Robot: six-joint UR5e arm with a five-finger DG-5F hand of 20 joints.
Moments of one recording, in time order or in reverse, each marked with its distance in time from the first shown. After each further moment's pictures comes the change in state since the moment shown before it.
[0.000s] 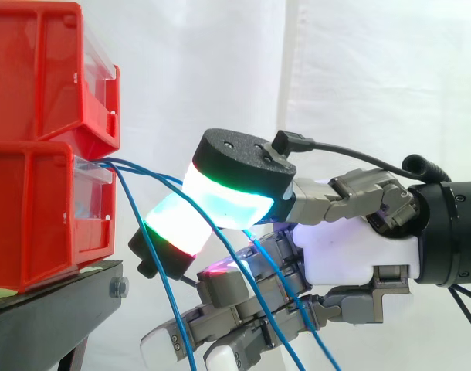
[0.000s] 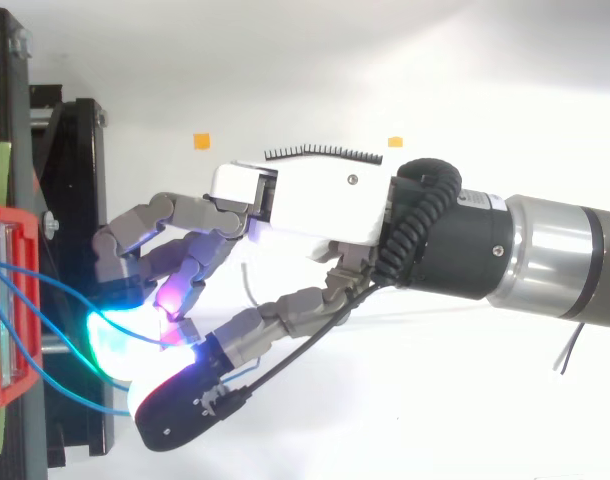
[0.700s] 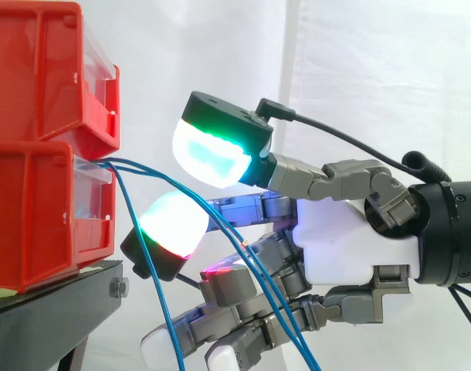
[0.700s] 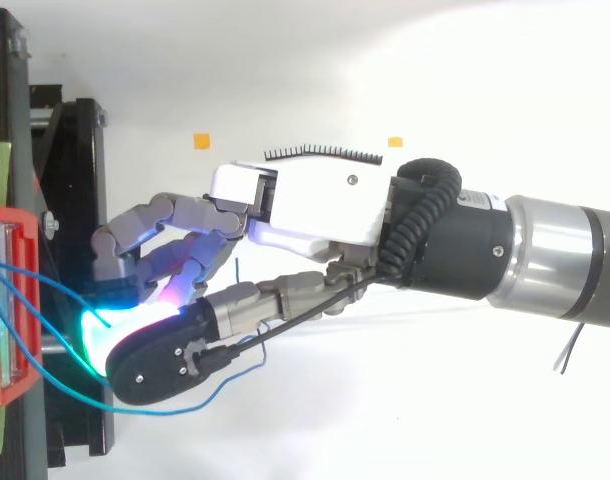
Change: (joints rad) arm 0.000 0.000 0.000 0.000 0.000 -0.003
